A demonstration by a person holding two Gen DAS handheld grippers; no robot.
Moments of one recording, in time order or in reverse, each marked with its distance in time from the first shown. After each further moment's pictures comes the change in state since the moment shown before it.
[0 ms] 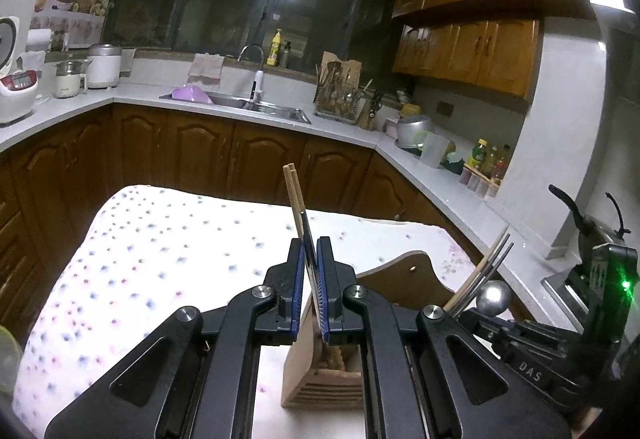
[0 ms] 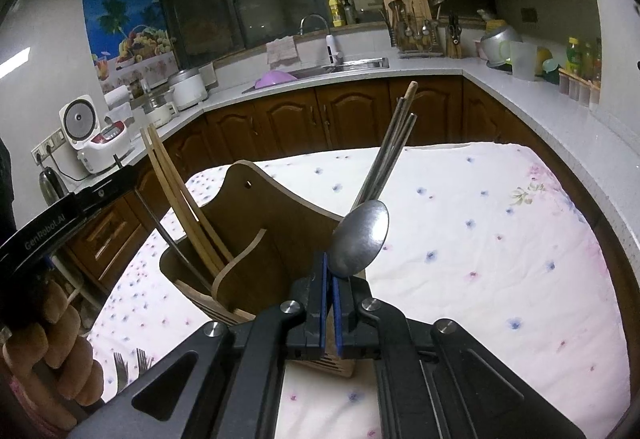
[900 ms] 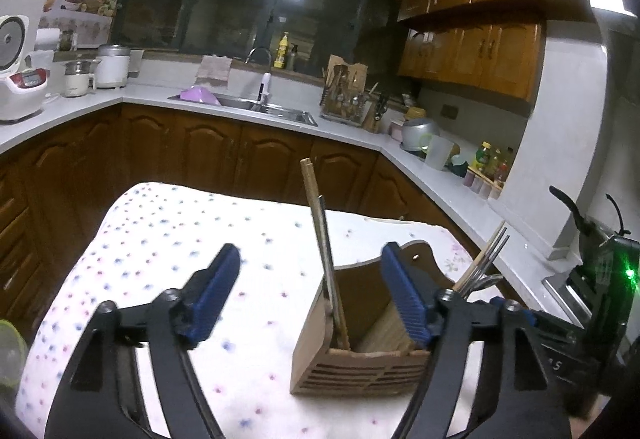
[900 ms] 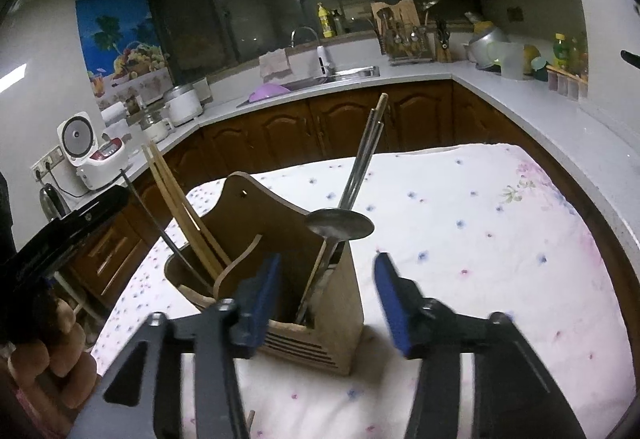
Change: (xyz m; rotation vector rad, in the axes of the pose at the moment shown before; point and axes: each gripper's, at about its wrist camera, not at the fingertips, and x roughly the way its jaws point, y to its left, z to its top) left arm -0.021 0.008 -0.014 -0.016 -0.010 0.019; right arm -0.017 -0.008 -0.006 0.038 -0.050 -0.002
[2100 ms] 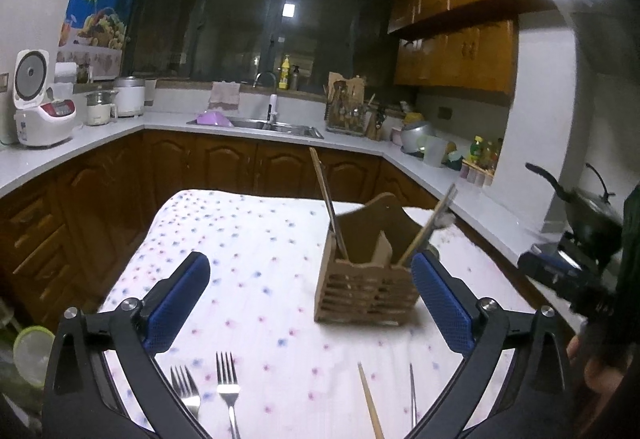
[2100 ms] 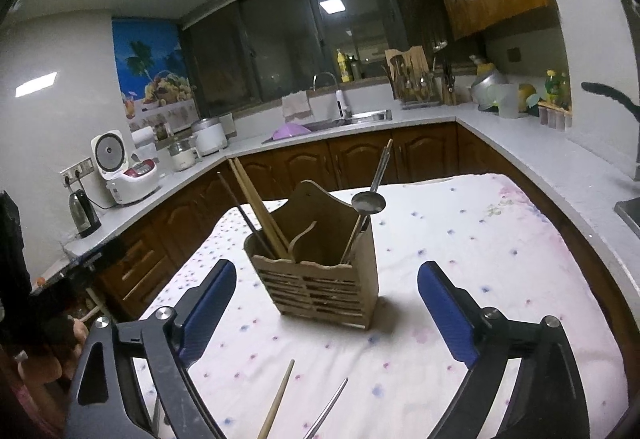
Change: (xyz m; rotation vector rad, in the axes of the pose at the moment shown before) left arm -0.139 -0.008 -0.043 0.095 -0.061 0.046; right arm -0.122 0.026 -0.046 -0.033 -0.170 0.040
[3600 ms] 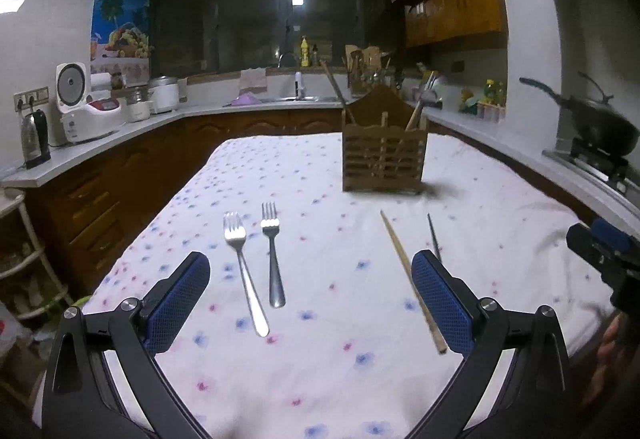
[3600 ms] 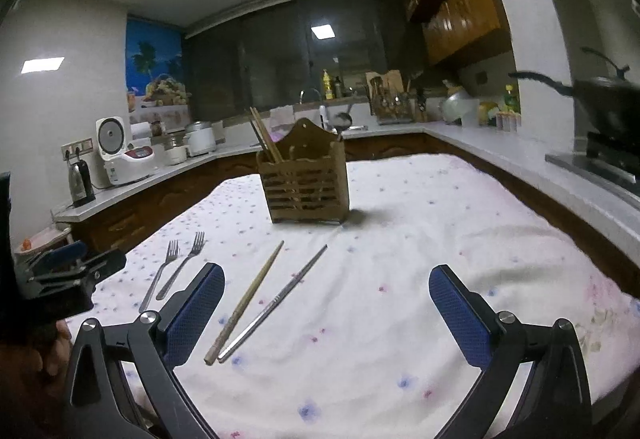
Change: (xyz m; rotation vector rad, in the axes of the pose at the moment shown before) left arm -0.109 -0.021 -0.158 0.123 0.049 0.171; right arm -0.115 0.011 -0.165 -0.034 -0.094 -0.102
